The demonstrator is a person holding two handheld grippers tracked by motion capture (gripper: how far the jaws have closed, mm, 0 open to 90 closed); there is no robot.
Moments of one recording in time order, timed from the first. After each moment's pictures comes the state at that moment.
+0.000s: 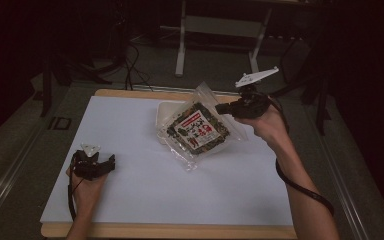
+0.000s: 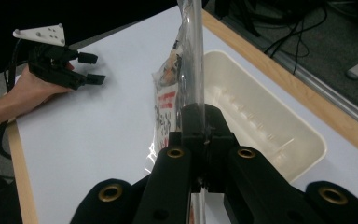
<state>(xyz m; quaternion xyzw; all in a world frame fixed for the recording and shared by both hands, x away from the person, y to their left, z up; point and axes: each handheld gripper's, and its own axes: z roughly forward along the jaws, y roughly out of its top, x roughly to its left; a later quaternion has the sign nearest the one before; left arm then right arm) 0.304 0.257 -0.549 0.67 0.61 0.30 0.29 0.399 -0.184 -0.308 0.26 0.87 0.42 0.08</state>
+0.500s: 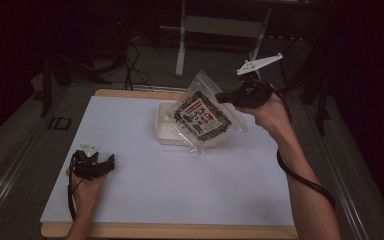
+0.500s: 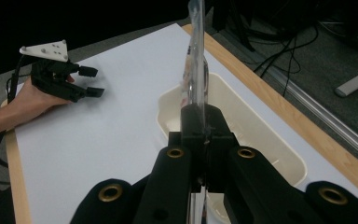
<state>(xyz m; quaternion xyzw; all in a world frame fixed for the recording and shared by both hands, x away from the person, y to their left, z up) 0.304 0.258 -0.549 0.67 0.61 0.30 0.30 0.404 -0.180 -0.280 0.24 0.86 0.43 0.10</state>
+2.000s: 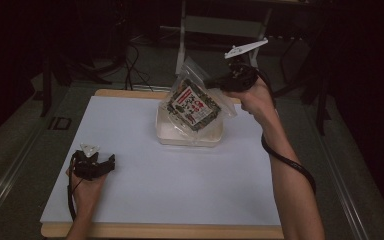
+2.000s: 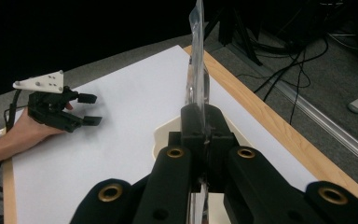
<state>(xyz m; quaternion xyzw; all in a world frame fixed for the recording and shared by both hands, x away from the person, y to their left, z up) 0.303 0.258 -0.549 0.67 0.61 0.30 0.30 0.446 -0.151 -0.275 0.23 0.86 0.45 0.09</state>
